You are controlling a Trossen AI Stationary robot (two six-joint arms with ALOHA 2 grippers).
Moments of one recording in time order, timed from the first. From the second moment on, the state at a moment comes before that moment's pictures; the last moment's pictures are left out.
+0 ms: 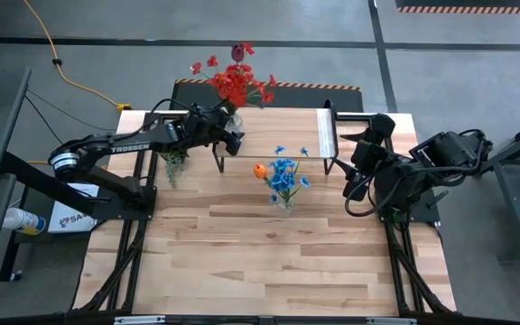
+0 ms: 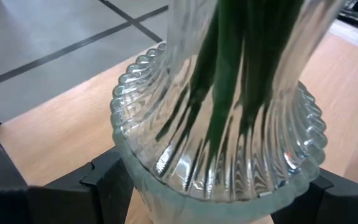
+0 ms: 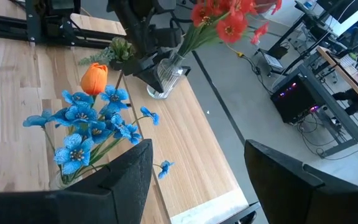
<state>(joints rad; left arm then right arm) 0.46 1.33 0.90 -0.10 -0.18 -0.24 0.48 1.41 2.00 -1.49 0.95 0.31</state>
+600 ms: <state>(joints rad) 0.46 1.34 0.89 -0.10 -0.17 -0.25 0.48 1.41 2.00 -1.49 0.93 0.31</state>
